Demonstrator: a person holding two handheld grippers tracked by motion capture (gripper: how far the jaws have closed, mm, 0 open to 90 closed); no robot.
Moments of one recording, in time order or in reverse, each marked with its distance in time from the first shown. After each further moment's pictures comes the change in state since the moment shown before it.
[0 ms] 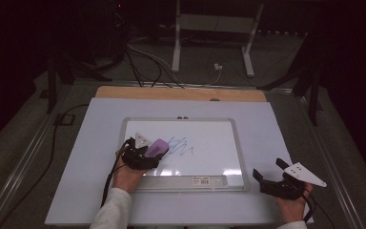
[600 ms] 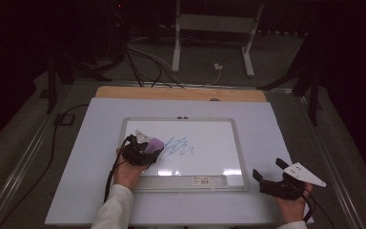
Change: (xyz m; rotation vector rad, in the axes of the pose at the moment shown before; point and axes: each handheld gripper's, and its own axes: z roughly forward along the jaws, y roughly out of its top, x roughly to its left) left arm 0.007 0.001 0.006 0.052 0.042 -0.025; right arm 0.000 0.000 0.000 0.004 0.001 -0.008
